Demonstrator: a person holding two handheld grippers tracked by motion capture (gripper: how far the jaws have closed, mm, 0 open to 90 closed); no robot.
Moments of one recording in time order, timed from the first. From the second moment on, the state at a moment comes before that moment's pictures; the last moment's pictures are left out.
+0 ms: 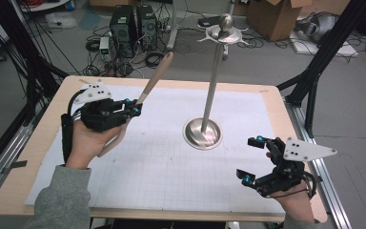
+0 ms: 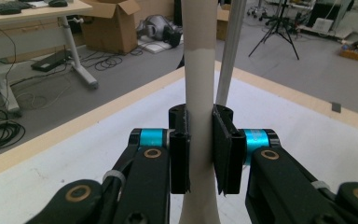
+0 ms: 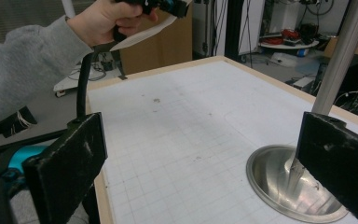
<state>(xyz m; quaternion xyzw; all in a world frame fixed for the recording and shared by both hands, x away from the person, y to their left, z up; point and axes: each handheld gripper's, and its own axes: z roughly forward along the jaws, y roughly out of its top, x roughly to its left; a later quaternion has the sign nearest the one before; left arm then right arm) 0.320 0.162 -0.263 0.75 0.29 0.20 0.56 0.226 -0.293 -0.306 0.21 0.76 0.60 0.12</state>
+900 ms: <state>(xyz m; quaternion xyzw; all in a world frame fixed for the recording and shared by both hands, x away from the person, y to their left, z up) 0.330 0.142 -0.236 0.74 0.27 0.16 0.59 0.226 -0.294 -0.306 0.20 0.76 0.61 0.12</state>
